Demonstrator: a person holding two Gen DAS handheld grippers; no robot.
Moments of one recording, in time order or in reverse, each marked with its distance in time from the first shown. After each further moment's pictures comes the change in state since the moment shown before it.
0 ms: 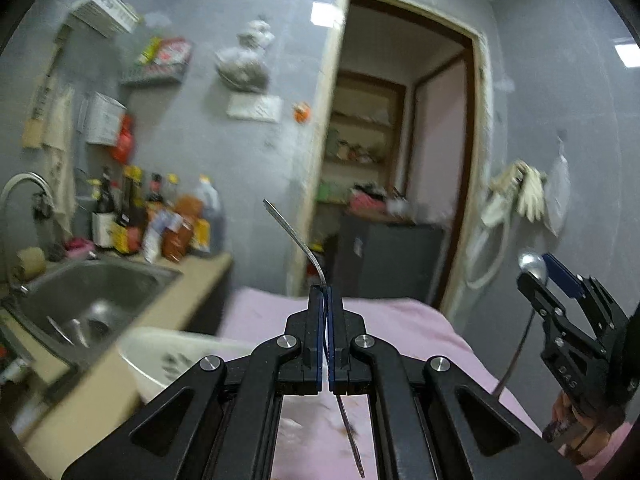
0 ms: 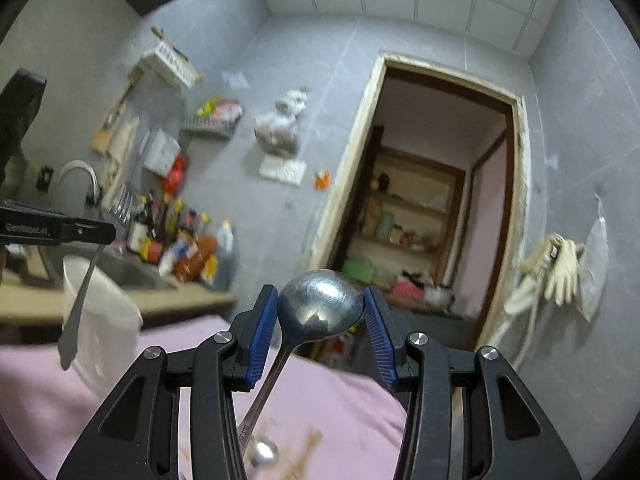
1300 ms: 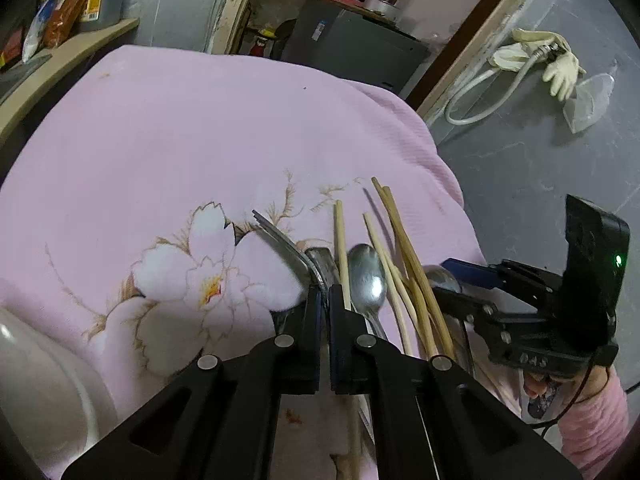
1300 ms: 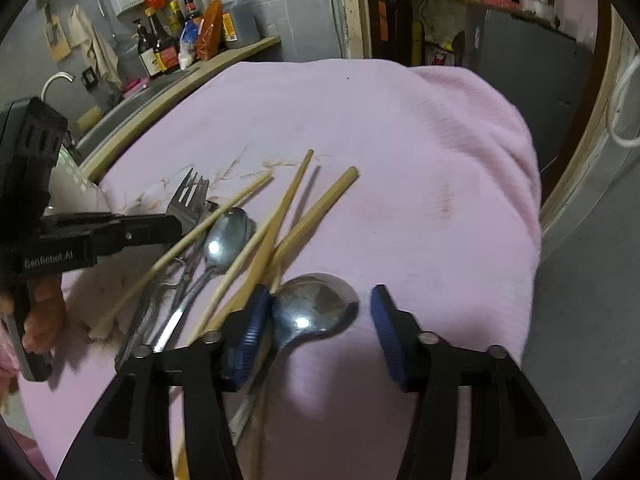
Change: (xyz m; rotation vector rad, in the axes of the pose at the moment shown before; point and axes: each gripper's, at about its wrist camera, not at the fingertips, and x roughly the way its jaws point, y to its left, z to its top) left arm 0.206 -0.053 -0.103 -0.174 0.814 -0.254; right arm 0.140 -0.085 -0.174 0.333 1.037 0.475
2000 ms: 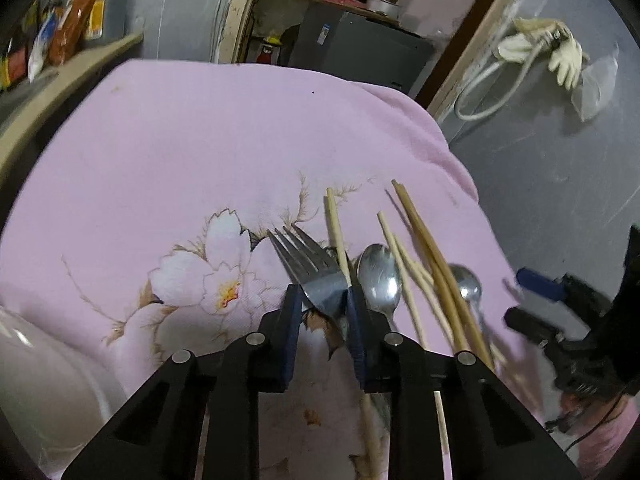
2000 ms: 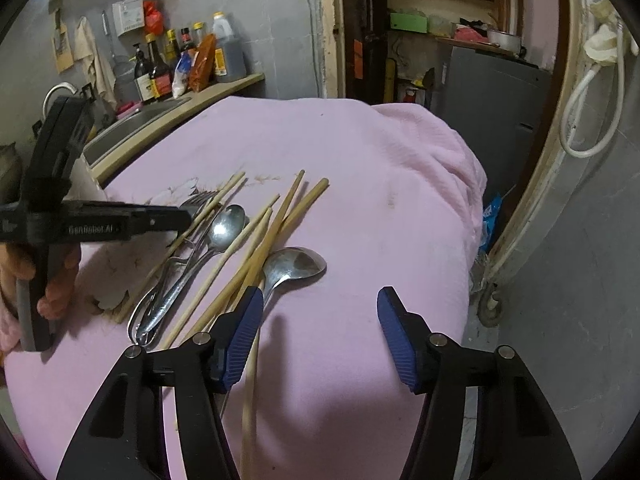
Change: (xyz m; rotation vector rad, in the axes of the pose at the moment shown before) left arm 0.008 0.006 0.000 0.019 -0.012 0.057; right arm -0.053 0.010 -0.041 -0.015 -0.146 -0.120
